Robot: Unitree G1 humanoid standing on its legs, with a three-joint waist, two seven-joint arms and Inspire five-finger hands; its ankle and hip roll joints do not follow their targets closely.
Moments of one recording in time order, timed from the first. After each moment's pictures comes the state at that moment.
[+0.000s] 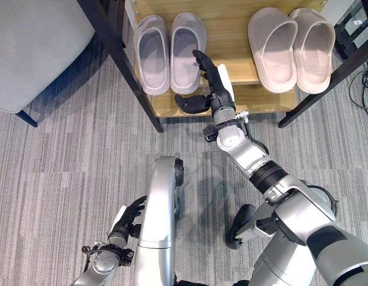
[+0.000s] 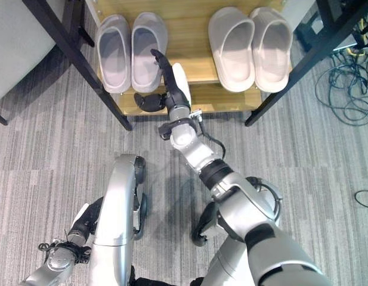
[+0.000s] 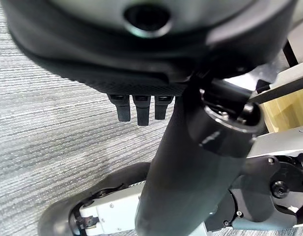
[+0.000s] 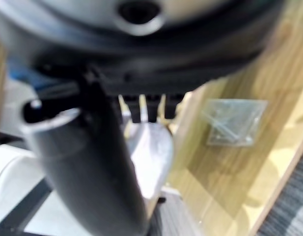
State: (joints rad) left arm 0.07 0.64 -0.59 0.34 -0.43 -0.20 0.31; right arm -1.10 -0.30 0.66 0.70 0.27 -0.08 -0.45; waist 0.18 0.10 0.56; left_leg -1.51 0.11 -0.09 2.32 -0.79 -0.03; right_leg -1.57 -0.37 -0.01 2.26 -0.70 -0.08
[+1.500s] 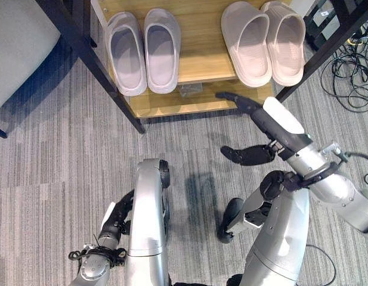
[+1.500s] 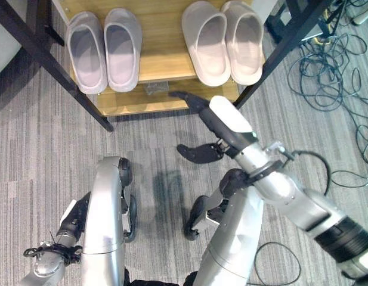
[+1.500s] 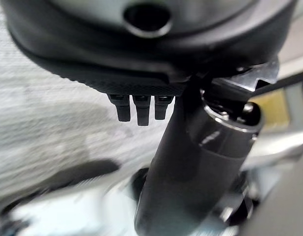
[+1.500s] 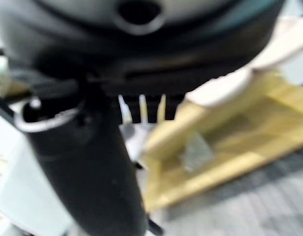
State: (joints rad) left arm 0.22 0.62 -0.34 0.15 -0.40 -0.22 0.29; right arm -0.37 -1.19 0.47 -0.20 0.08 -0.25 -0.25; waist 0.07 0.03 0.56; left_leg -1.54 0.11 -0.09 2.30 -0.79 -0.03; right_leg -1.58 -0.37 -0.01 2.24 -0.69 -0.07
